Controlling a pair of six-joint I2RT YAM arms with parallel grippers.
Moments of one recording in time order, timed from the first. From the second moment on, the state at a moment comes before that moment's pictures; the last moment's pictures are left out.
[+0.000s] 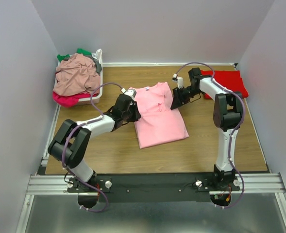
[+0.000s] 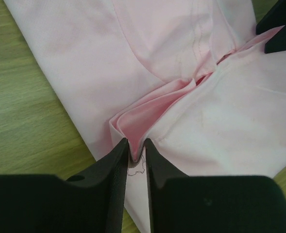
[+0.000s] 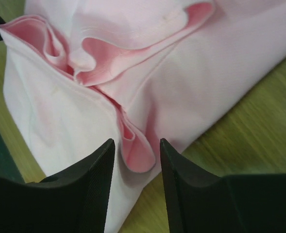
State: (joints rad) left arm -0.52 1.60 0.83 0.13 0.08 -0.47; right arm 0.17 2.22 1.72 -0.84 -0.82 -0.42
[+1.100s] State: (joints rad) left arm -0.52 1.19 0.79 -0.02 -0.01 -0.40; right arm 0.16 1.38 1.08 -0.68 -0.84 -0.94
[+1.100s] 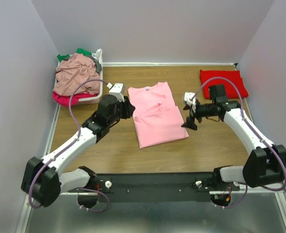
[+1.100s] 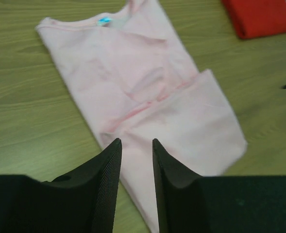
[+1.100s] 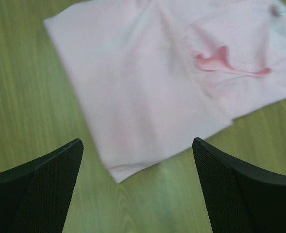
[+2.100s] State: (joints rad) left arm -0.98 0.92 0.64 -0.05 -0.05 0.48; right arm 0.16 1.33 0.82 -0.74 -0.84 -1.43
